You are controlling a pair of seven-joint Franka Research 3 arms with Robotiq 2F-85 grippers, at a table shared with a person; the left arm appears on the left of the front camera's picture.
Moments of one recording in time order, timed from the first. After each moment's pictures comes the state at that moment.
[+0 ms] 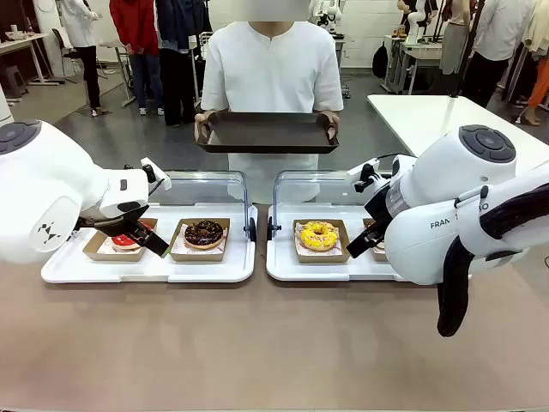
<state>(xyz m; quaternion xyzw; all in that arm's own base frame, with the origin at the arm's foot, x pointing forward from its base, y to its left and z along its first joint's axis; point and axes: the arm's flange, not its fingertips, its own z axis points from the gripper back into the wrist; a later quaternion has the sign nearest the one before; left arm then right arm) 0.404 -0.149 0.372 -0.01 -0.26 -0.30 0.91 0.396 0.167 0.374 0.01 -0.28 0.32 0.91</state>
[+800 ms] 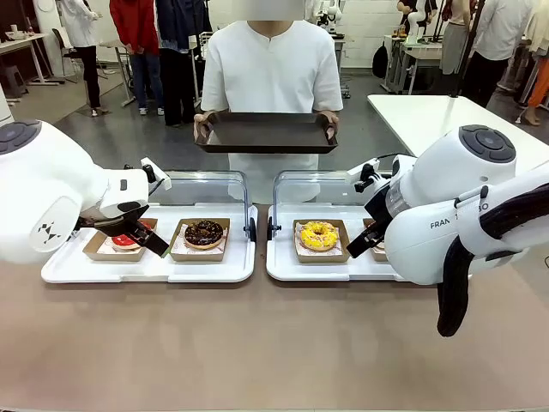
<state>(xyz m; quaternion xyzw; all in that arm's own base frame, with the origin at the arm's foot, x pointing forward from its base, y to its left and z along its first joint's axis) 0.404 -0.149 0.372 -0.01 -0.26 -0.30 0.91 0.396 0.167 0.374 0.01 -0.28 0.32 0.91</state>
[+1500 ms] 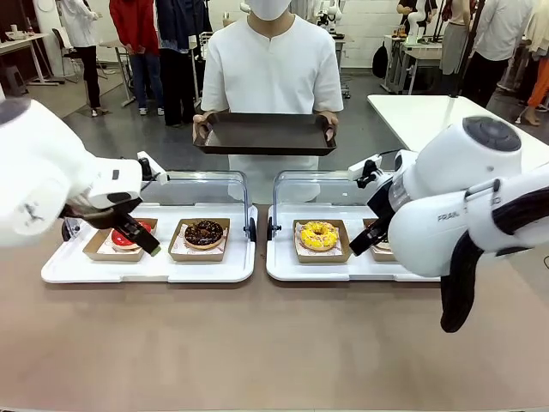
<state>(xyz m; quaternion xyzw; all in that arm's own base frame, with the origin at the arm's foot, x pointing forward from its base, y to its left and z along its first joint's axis) 0.388 -0.144 0.405 0.00 -0.23 -0.34 0.91 0.389 0.164 0.391 0.01 -0.27 0.32 0.91</state>
